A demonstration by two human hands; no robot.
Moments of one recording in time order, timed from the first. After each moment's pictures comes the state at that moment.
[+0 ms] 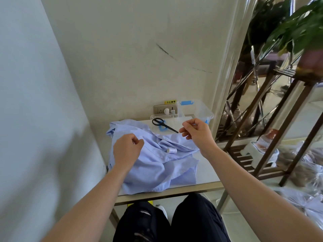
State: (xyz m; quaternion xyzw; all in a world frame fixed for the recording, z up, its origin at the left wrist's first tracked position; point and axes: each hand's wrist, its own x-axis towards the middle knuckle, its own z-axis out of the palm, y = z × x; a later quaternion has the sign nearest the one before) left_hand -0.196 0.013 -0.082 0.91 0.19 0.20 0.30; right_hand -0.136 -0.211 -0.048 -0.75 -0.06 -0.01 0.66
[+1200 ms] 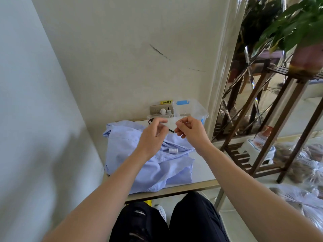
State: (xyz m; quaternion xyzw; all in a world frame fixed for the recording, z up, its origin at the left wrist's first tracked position) left_hand -0.186 -0.059 -0.041 0.86 -0.04 0.13 0.50; right_hand -0.136 -0.214 -0.043 -0.77 -0.10 -0.02 0.63
